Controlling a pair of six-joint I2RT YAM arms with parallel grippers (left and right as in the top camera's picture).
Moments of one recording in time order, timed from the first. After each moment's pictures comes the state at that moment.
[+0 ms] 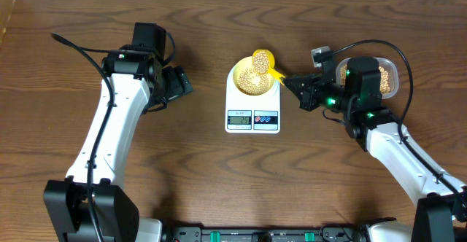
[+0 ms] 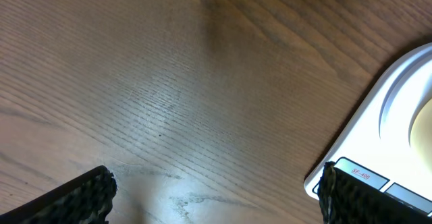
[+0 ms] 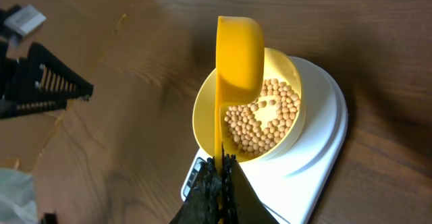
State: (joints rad) left arm -0.10 1.61 1.39 -1.12 -0.05 -0.54; right arm 0.20 1.47 0.77 0.14 -0.70 0.30
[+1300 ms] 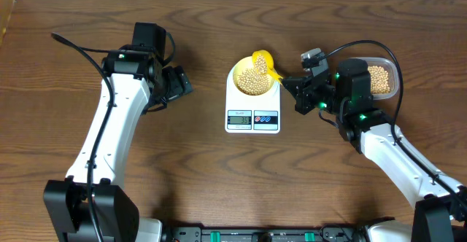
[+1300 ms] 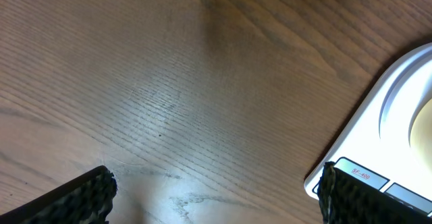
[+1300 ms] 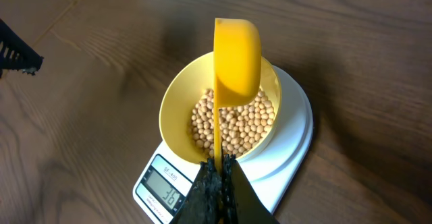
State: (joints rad) left arm -0.10 1.61 1.39 -1.12 -0.05 -0.54; right arm 0.26 1.47 0.77 0.12 -0.54 0.11
